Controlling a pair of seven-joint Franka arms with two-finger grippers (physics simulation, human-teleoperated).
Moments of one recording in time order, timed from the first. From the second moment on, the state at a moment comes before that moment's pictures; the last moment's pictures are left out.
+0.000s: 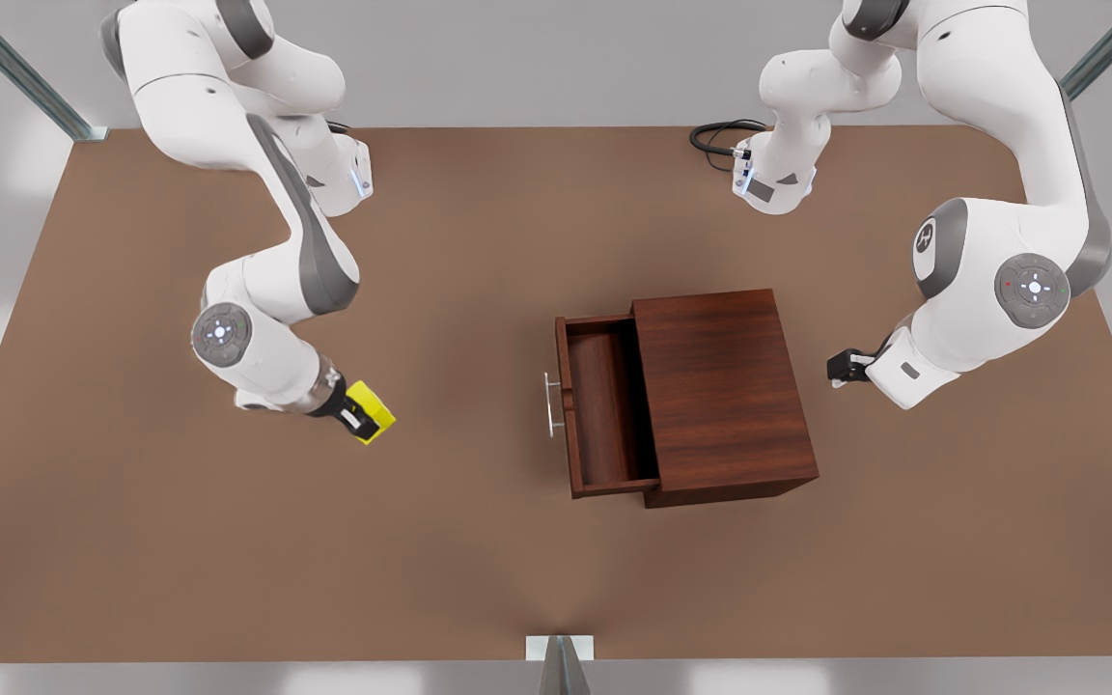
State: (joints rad) left arm 0.02 0.25 -0.16 -1.49 0.04 1.68 -0.05; right arm 0.04 0.37 0.31 -1.59 0.05 1.98 1.07
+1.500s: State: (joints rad) left arm -0.25 0.28 -0.17 -1.27 0.07 1.60 -0.14; right arm 0.64 0.92 0.18 -0.81 0.03 2.13 2.33
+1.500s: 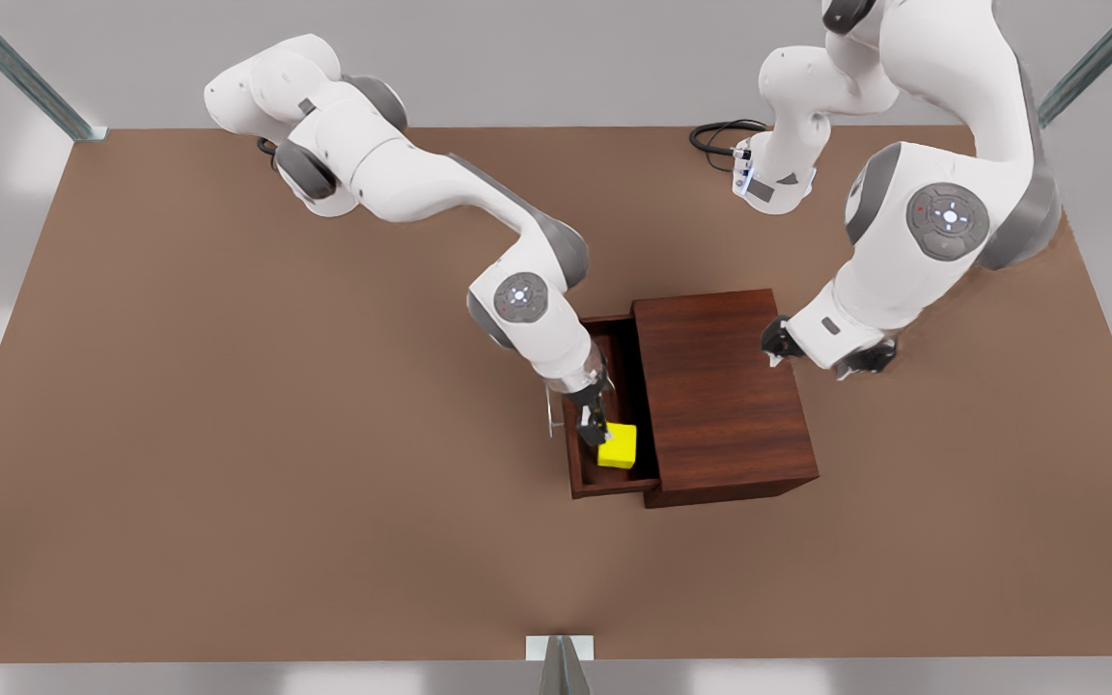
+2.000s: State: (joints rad) left arm -0.83 0.91 -0.08 -0.88 0.30 1.99 -0.90; right arm -0.19 0.13 0.19 -1.70 -0.05 1.72 1.44
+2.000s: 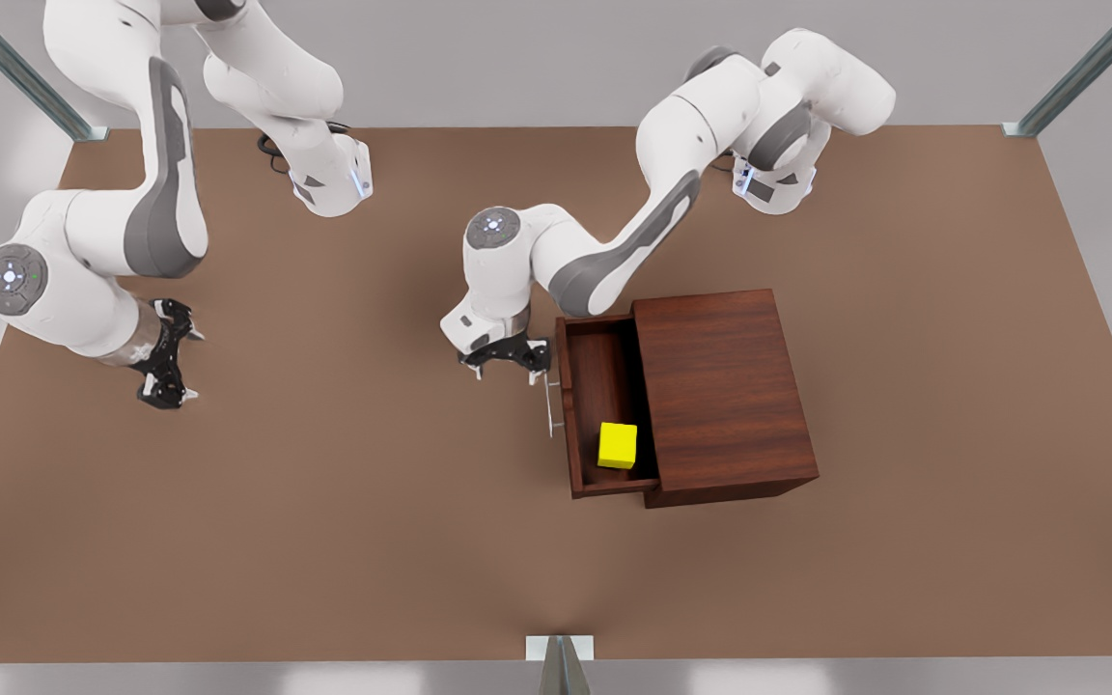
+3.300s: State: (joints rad) left arm -0.80 0.99 -0.03 -0.92 0.32 1.96 -1.28; right arm -0.17 0.18 0.19 -1.65 -0.07 1.60 0.29
